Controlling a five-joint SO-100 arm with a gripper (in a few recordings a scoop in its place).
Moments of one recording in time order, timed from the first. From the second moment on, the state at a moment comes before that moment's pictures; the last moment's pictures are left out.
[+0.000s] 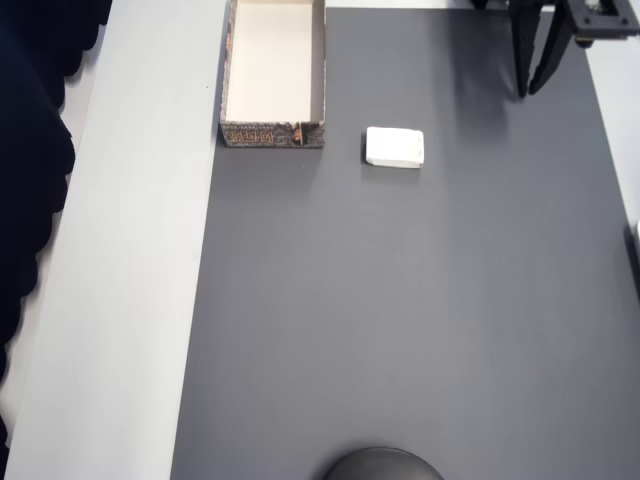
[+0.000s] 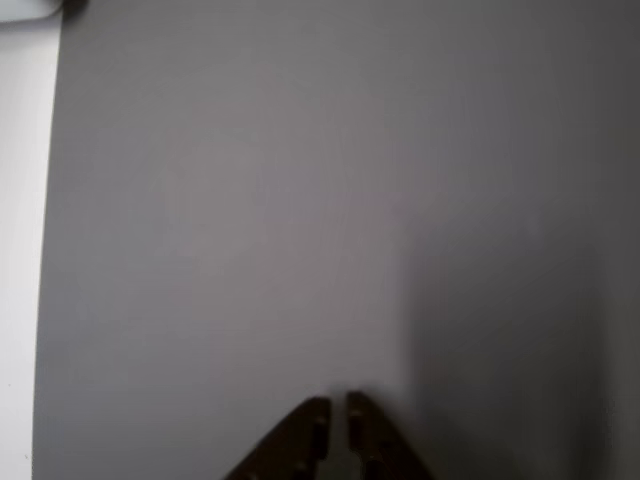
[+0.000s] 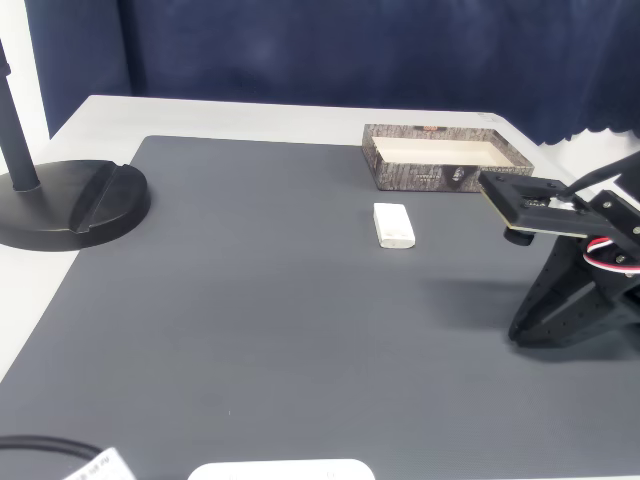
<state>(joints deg) 3.1 188.5 176.1 76.2 -1.7</state>
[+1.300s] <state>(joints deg) 16.3 145.3 141.9 79.9 1.4</state>
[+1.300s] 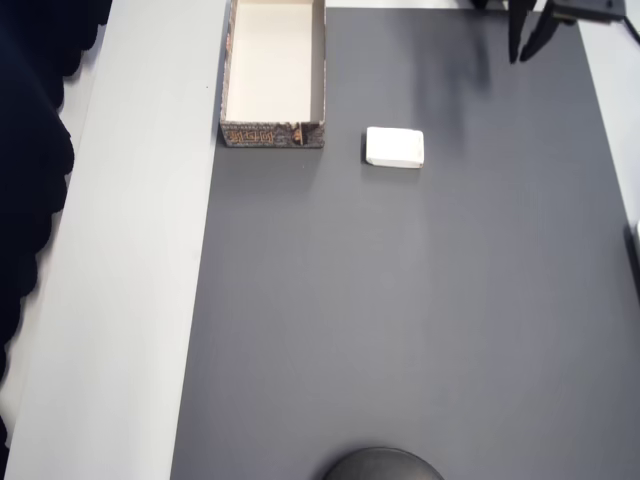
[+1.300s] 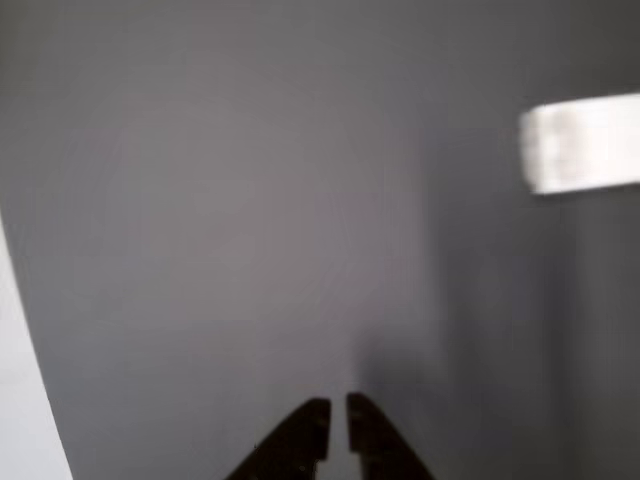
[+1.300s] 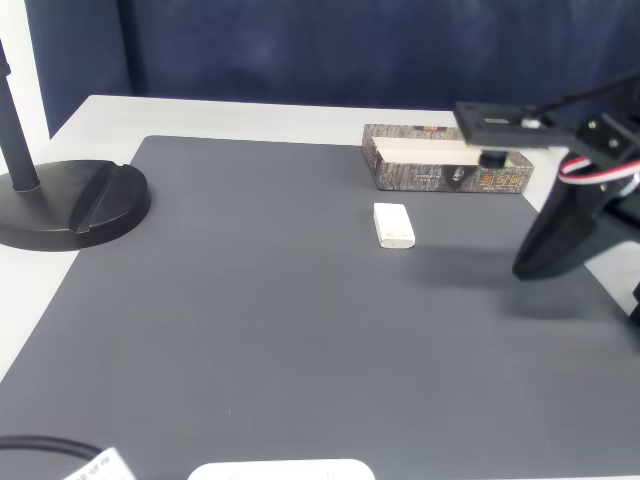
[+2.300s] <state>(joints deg) 38.3 96.2 106.4 84.5 22.1</state>
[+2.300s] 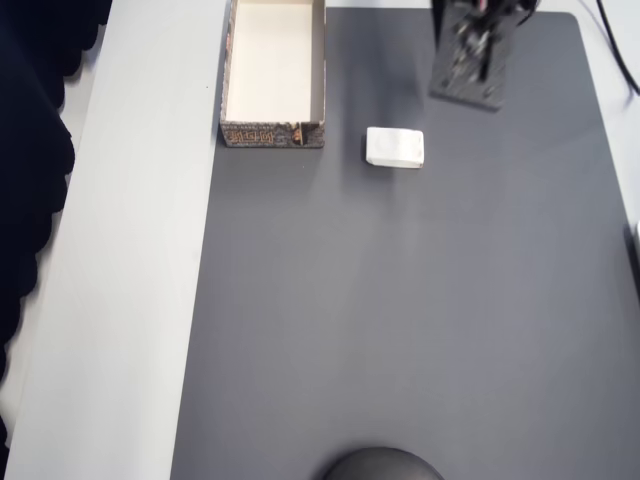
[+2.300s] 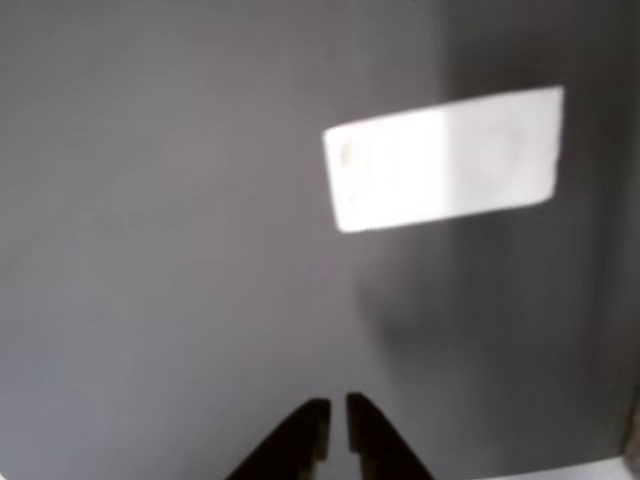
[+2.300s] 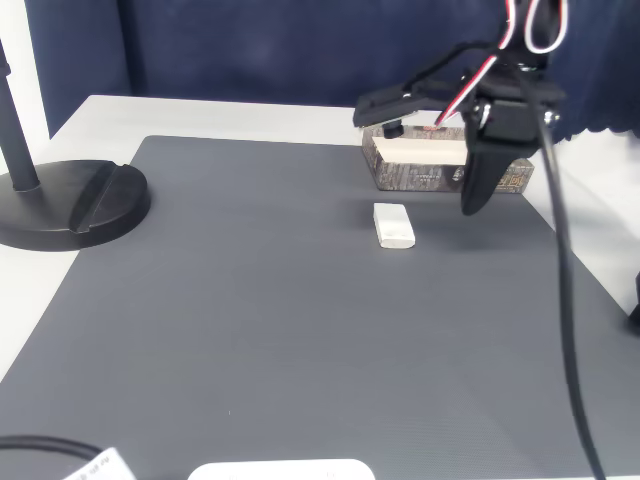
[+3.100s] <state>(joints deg) 40.1 75.8 83.7 84.4 29.5</state>
